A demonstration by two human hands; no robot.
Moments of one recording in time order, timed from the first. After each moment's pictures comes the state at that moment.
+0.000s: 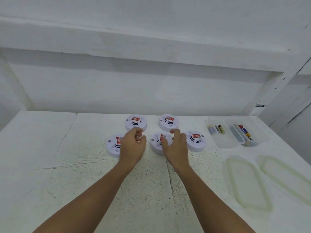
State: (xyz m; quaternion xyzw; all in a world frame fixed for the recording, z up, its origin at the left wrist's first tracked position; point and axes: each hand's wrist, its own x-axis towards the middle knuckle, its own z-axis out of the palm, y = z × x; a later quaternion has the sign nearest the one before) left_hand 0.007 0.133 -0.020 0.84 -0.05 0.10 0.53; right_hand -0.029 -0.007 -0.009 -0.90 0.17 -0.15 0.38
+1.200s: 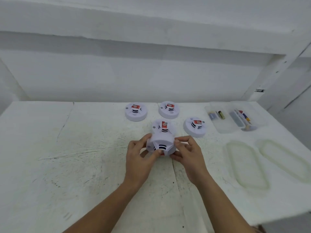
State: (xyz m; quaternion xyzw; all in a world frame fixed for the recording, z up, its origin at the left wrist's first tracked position) left_hand -0.068 0.142 -0.042 0.74 -0.06 0.02 0.67; right_hand -0.098 -0.008 -0.013 -0.65 0.20 -0.09 0.72
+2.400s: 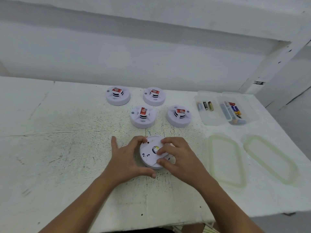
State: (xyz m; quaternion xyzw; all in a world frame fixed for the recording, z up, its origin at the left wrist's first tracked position) left_hand -0.103 0.101 -0.042 0.89 -0.21 -0.08 0.41; right_hand -0.139 -0.094 -0.015 -0.95 -0.10 -0.02 0.29
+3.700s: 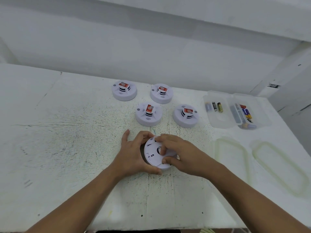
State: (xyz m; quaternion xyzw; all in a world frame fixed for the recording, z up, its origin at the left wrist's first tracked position) left_hand -0.087 0.092 -0.054 0.86 -0.22 -0.08 0.45; right_hand -0.105 -0.106 -0.001 -0.93 -0.24 0.13 0.27
